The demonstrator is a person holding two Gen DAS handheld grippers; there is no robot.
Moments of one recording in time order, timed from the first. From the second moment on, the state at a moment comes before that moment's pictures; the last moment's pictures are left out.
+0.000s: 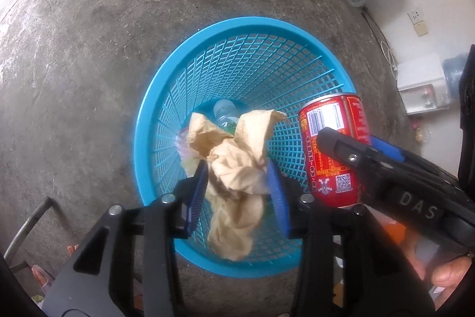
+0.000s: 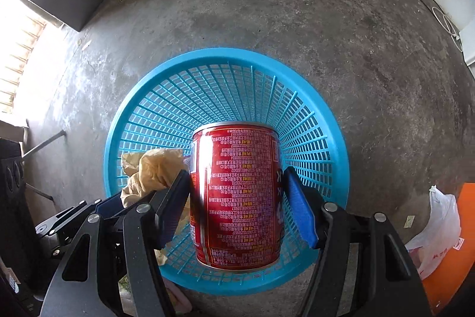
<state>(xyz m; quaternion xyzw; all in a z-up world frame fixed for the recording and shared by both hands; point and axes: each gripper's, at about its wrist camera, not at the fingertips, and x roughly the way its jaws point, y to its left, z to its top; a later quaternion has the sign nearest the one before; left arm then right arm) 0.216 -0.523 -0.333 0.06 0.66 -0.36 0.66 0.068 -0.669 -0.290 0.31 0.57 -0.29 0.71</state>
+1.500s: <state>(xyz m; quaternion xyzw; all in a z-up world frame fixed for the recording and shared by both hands) 0.090 -0.117 0.000 -0.07 0.41 -0.32 0.85 -0.002 -0.390 -0.015 0.17 0.38 -0.19 0.89</state>
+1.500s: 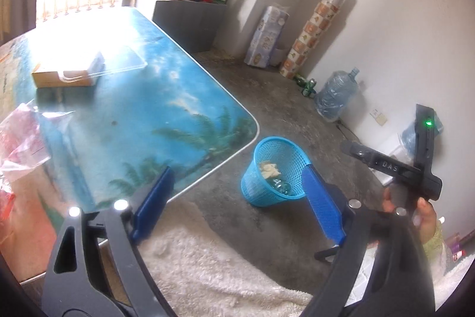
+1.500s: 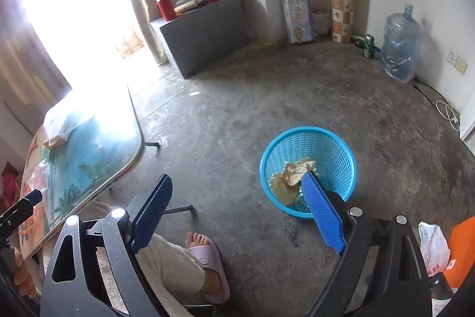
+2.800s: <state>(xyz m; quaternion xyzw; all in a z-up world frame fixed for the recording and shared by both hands) 0.155 0.073 0.043 -0.20 0.33 -0.19 0.90 0.216 -0.250 0.043 0.23 0.38 0.02 0.89</state>
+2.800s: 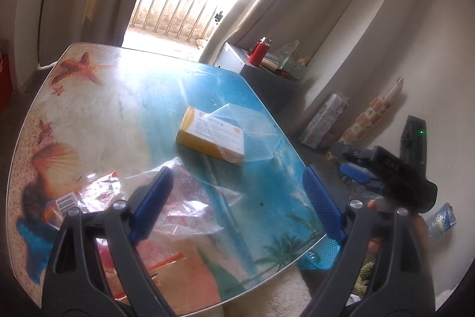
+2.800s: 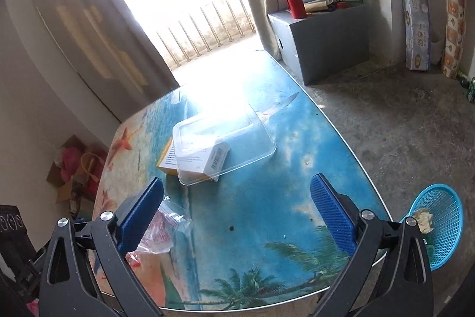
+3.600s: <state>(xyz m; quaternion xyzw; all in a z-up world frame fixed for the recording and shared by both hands) 0.333 0.004 -0.031 -0.29 0.46 -0.19 0.82 0.403 -0.287 -0.049 0.35 0.52 0.13 0.77</state>
